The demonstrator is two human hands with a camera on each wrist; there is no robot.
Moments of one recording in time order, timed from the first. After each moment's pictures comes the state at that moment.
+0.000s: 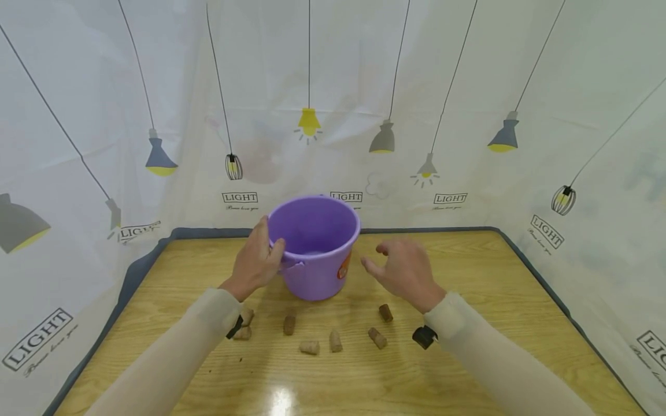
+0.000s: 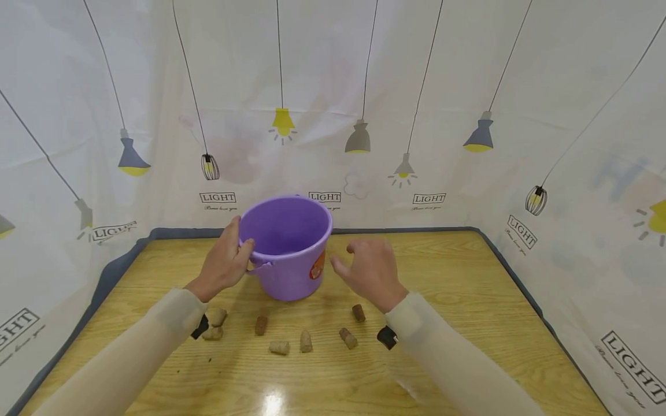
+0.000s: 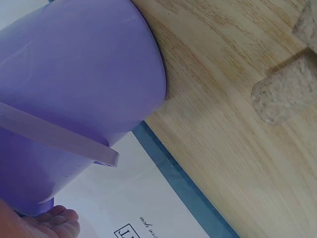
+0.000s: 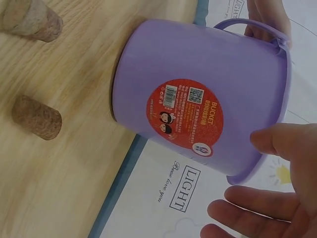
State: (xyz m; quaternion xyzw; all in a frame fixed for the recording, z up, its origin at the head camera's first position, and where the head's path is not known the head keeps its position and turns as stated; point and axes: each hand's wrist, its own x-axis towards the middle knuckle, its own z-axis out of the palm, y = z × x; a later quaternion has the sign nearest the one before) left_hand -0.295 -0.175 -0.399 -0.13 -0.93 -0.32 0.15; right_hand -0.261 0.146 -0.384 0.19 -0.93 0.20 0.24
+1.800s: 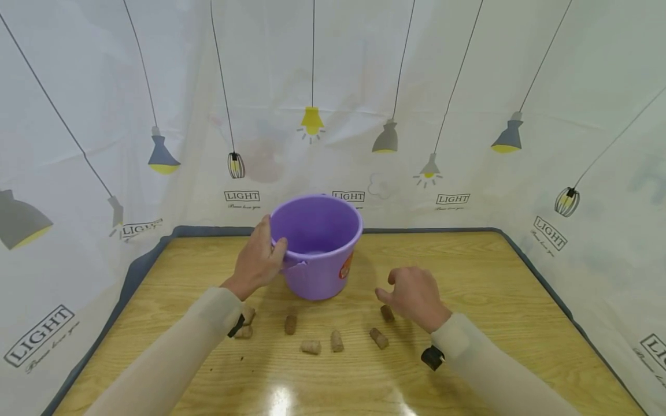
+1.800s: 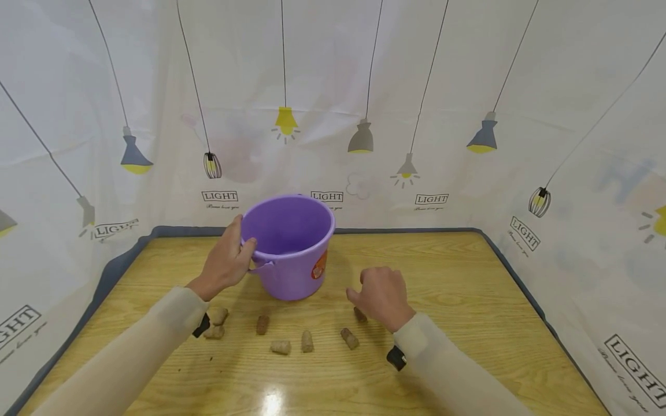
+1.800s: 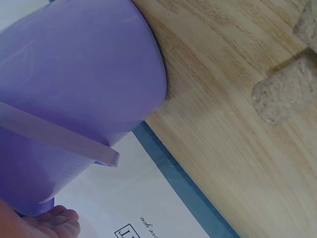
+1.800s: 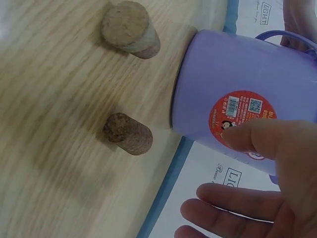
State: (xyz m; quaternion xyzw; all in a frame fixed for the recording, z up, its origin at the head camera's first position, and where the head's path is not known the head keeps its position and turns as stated) left_hand -0.295 -0.176 -0.401 -0.14 -0.92 -0.33 0.15; right_hand -0.249 0.161 -0.426 0.13 -0.98 0.13 0.10
